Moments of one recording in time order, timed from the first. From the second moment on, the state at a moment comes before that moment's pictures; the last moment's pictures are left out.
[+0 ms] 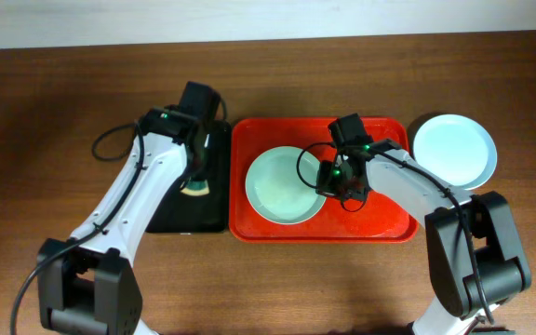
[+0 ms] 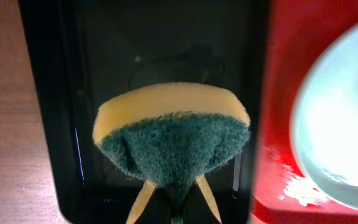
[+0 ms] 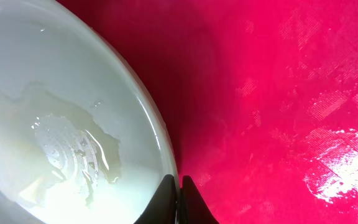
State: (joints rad) left arm -0.31 1.75 1.43 -1.08 -0.14 -0.25; right arm 0.31 1.84 1.11 -0.62 -0.19 0.55
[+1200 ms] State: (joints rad) left arm -0.25 1.76 1.05 -0.75 -0.13 -0.26; right arm 0.31 1.84 1.11 -0.62 -0.19 0.55
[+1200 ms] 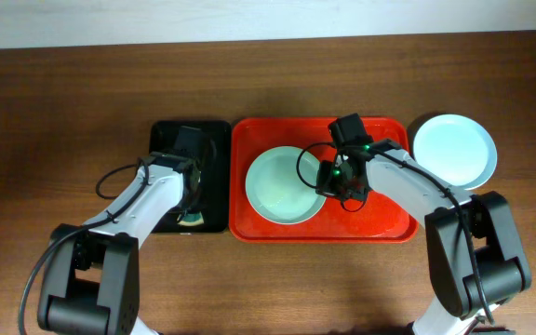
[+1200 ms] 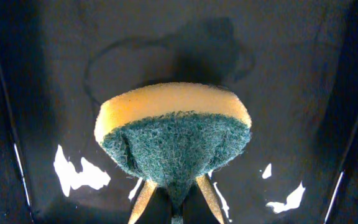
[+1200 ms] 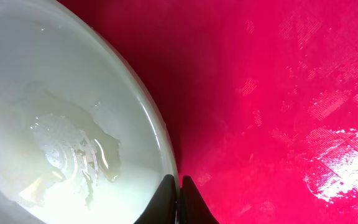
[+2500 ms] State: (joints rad) left arm -0.48 1.99 1.28 -0.57 0.20 -0.45; right arm 0.32 1.84 1.10 -0.59 -0.26 0.55
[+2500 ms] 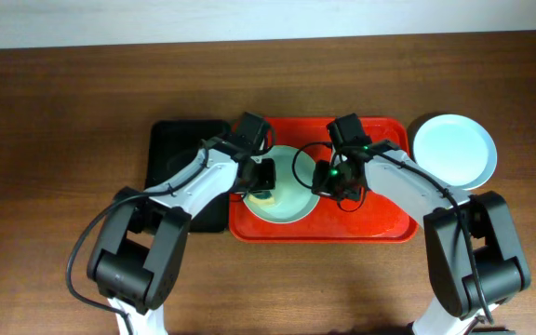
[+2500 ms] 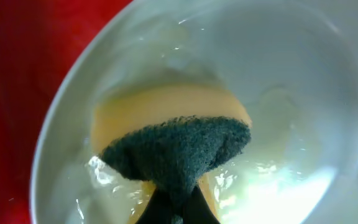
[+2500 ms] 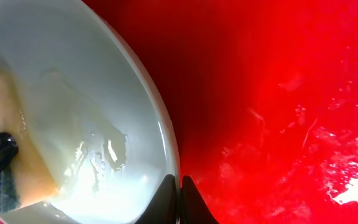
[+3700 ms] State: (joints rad) left arm -0.46 2.05 1.36 -0.62 0.50 -0.37; right arm 0.32 1.84 1.10 -0.60 -0.26 0.55
